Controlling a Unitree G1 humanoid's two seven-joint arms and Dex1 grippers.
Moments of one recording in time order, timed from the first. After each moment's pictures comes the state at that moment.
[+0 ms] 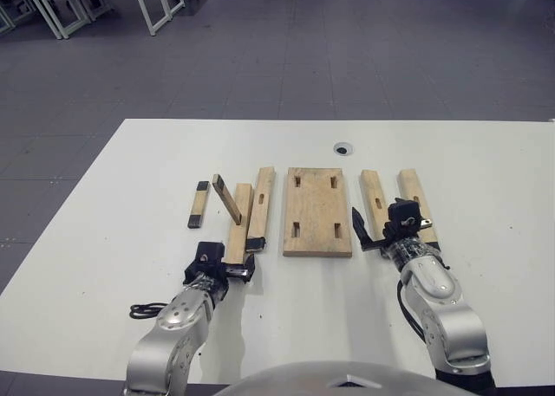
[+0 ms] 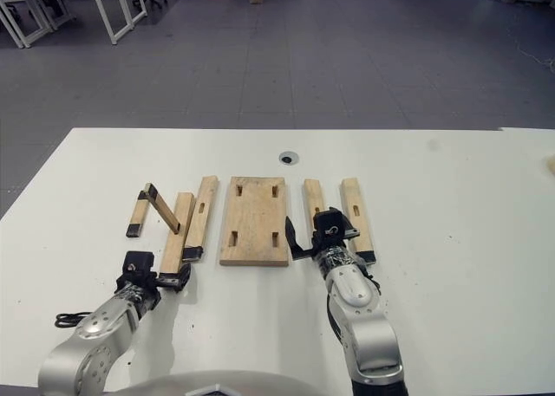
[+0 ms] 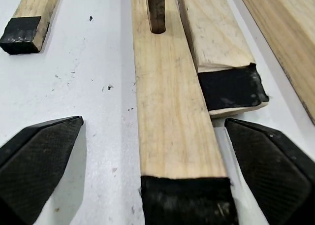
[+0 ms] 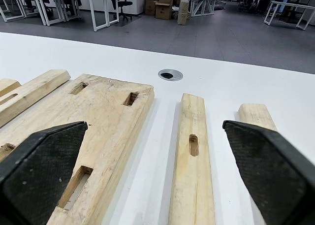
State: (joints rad) left arm 0.35 0.22 0.00 -0.55 -0.26 0.83 -0.01; right arm 0.14 -0.13 0.15 -0.55 0.02 0.58 0.09
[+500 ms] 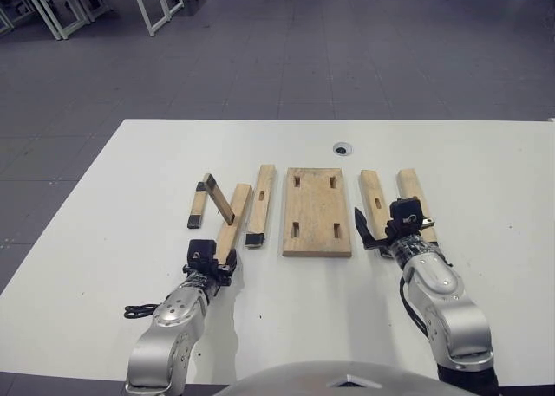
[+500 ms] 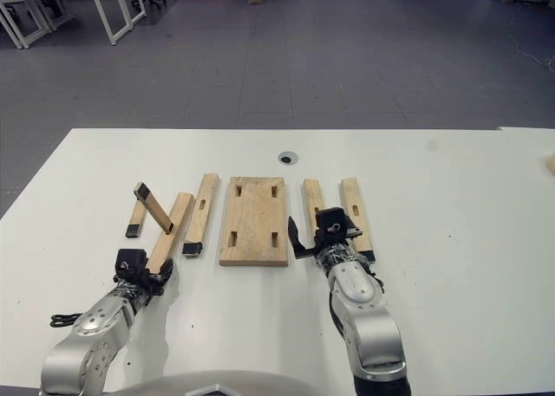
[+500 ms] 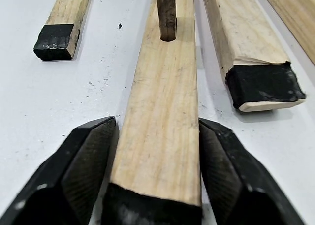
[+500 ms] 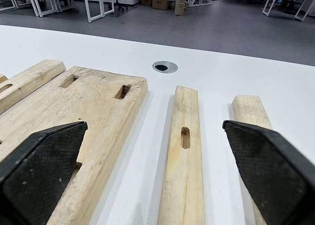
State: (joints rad) left arm 0.37 0.23 0.04 -0.50 -0.21 0.73 -0.04; right arm 0.11 -0.12 0.11 -0.56 0.03 0.68 0.07
